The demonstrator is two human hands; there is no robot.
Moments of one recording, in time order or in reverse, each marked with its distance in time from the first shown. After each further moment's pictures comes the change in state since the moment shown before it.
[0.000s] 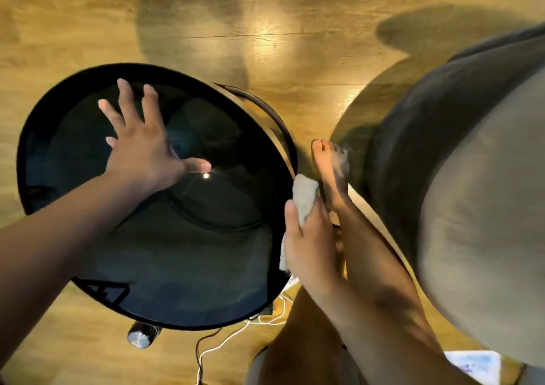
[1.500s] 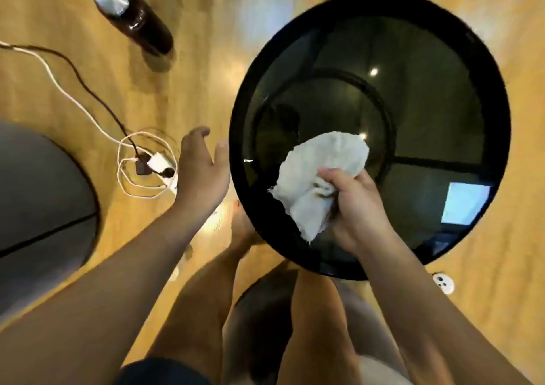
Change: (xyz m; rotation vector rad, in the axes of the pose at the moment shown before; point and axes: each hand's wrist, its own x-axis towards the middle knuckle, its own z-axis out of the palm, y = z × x) left_hand -0.273 -0.073 0.260 -1.645 0.583 -1.257; right_hand -0.086 -0.085 0.134 -0.476 -0.881 0.010
